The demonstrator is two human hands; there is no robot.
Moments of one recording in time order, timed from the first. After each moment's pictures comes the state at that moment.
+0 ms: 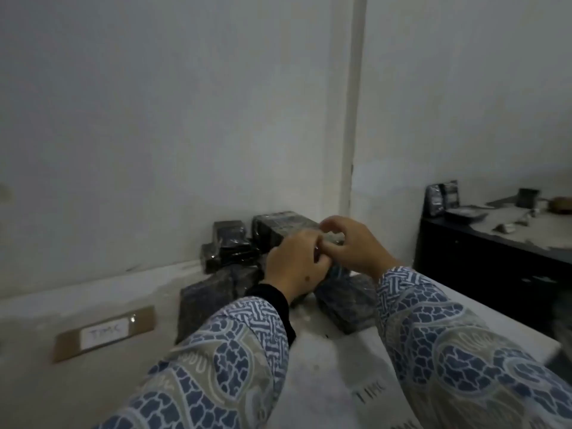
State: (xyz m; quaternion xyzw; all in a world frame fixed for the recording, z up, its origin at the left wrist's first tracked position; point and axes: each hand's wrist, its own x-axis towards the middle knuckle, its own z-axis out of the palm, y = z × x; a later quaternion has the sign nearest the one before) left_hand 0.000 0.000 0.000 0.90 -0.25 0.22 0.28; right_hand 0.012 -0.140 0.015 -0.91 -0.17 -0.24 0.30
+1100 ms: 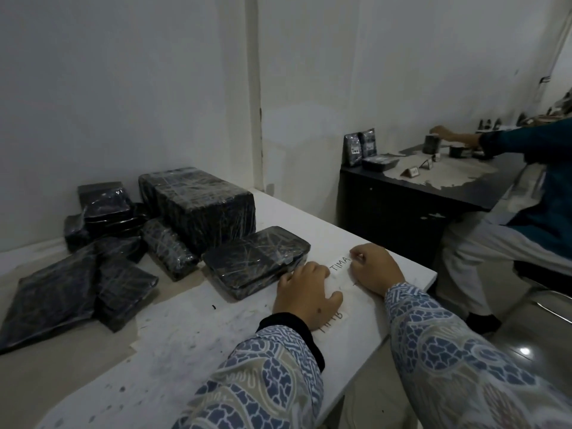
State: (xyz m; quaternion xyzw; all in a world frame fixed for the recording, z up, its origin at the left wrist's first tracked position) left_hand -0.012 -0.190 -0.130 0.92 -0.32 0.02 0.22; right_hand -0.018 -0.357 -0.121 -0.94 0.18 -0.17 0.23
